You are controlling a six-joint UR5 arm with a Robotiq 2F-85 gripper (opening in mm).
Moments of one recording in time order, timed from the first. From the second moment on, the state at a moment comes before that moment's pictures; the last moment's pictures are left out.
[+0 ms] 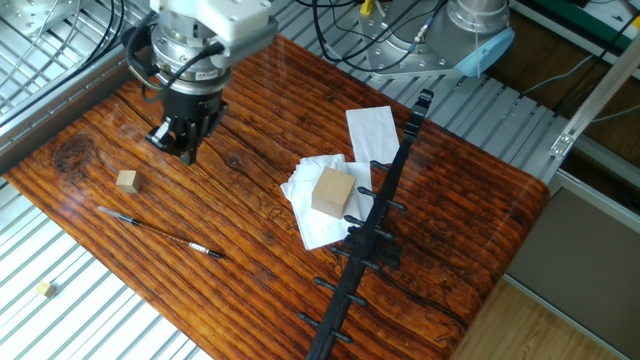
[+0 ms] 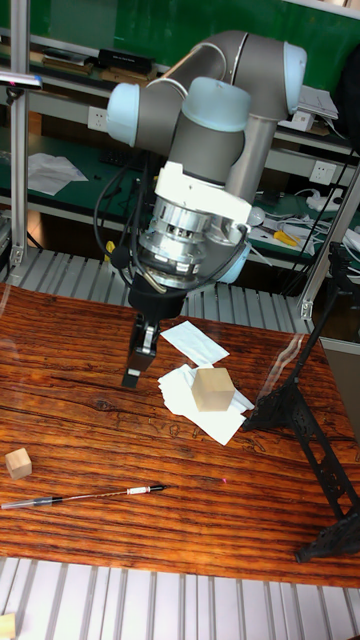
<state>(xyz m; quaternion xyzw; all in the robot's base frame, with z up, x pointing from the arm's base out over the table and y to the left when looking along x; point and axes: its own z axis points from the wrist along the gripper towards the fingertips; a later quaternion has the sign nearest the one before) 0.597 -0.051 0.160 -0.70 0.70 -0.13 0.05</state>
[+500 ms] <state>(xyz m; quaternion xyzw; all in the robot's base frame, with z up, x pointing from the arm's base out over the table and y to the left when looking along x) 0.604 -0.053 0.165 -0.69 0.71 -0.14 0.07</state>
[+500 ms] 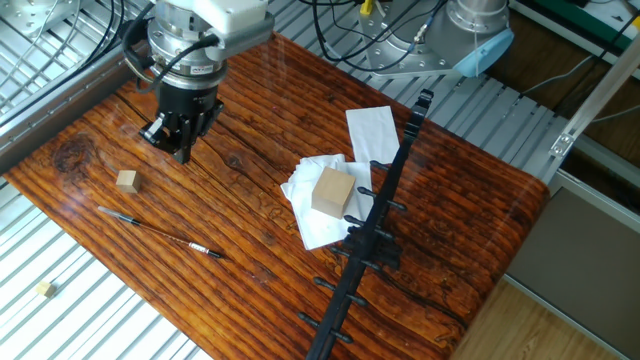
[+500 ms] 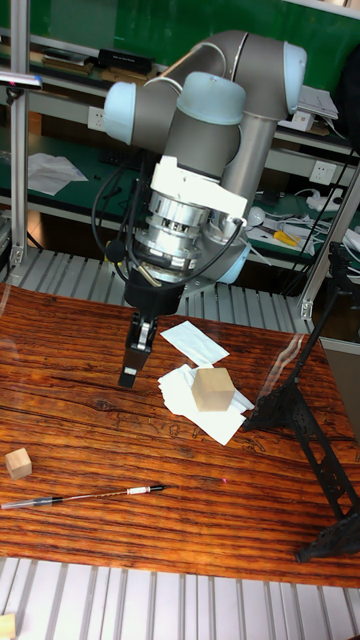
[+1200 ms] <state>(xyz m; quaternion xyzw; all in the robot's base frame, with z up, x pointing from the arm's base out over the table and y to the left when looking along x) 0.596 -0.050 0.164 -0.69 0.71 -0.12 0.06</state>
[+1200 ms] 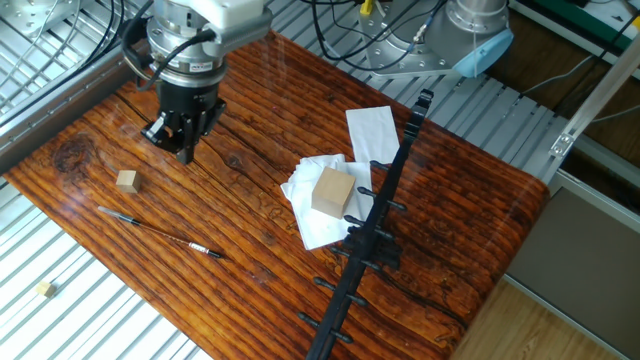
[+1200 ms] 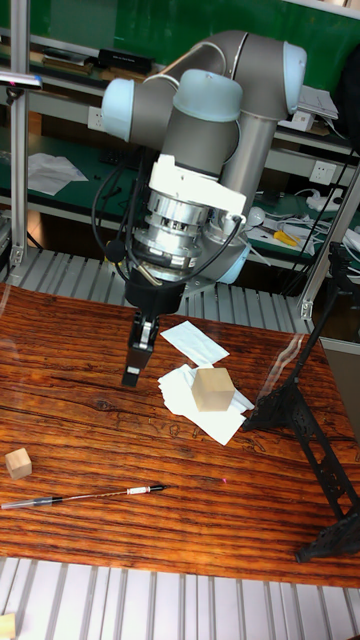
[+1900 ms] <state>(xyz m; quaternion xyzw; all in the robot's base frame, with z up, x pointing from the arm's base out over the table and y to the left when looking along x) 0.582 -0.047 0.160 -0.67 0.73 -0.10 0.05</state>
